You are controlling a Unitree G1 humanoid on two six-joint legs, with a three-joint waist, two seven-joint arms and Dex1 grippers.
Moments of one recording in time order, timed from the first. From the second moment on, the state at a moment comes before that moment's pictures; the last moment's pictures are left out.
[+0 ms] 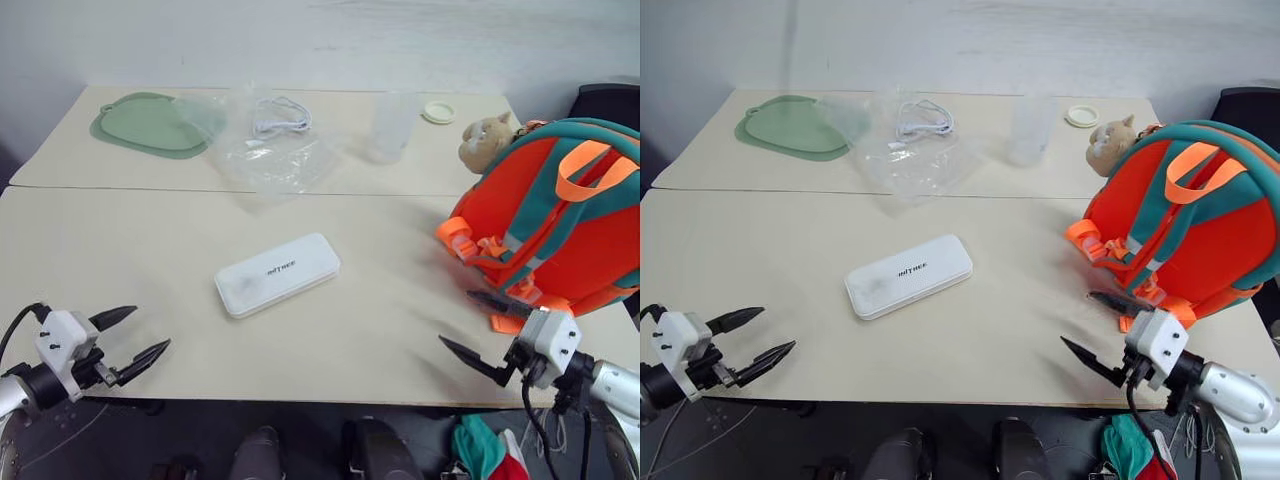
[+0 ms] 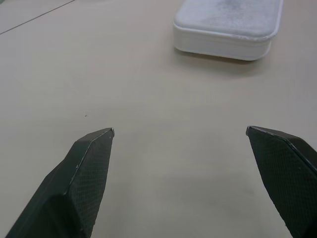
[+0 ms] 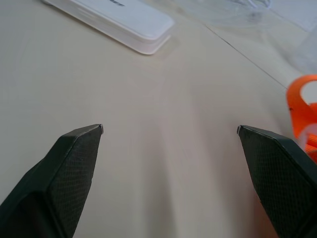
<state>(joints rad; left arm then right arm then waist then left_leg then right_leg) 0.32 0.73 0.54 -0.09 -0.43 0.04 -0.92 0.23 -0.67 -0.30 -0.26 0.38 -0.12 0.93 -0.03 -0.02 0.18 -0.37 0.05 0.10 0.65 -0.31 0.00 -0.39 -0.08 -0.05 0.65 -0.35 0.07</state>
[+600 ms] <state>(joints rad) 0.30 0.80 0.56 -0.16 -0.55 0.27 -0.97 0.08 -0.66 -0.15 -0.44 0.48 0.07 0.92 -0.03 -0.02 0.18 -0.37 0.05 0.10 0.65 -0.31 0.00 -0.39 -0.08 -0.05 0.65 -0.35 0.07</state>
